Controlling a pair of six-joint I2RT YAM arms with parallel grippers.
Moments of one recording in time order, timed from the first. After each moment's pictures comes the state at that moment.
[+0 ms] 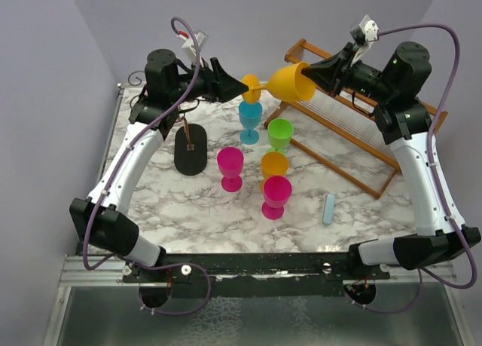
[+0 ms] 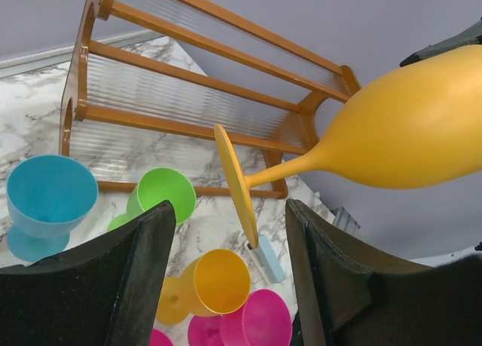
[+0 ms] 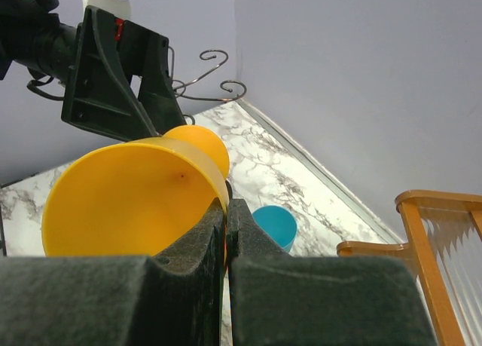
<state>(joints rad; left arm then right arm) -0.32 1.49 1.59 -0.18 0.71 -0.57 0.20 1.36 1.68 -0.23 -0.79 0.03</state>
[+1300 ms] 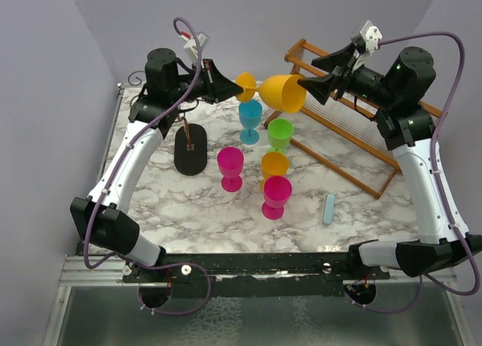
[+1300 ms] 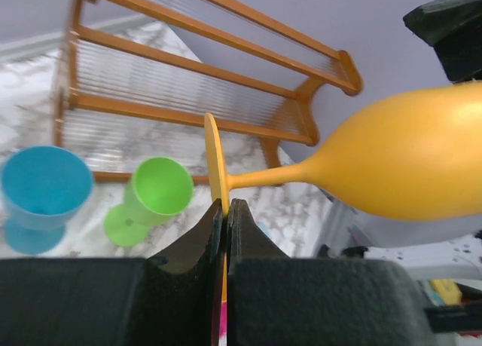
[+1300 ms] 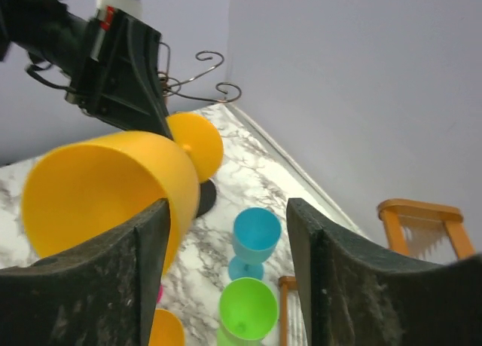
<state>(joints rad) -0.32 1.51 1.58 -0.16 0.78 -0.59 0.21 1.31 1.64 -0.21 -0.78 -0.05</state>
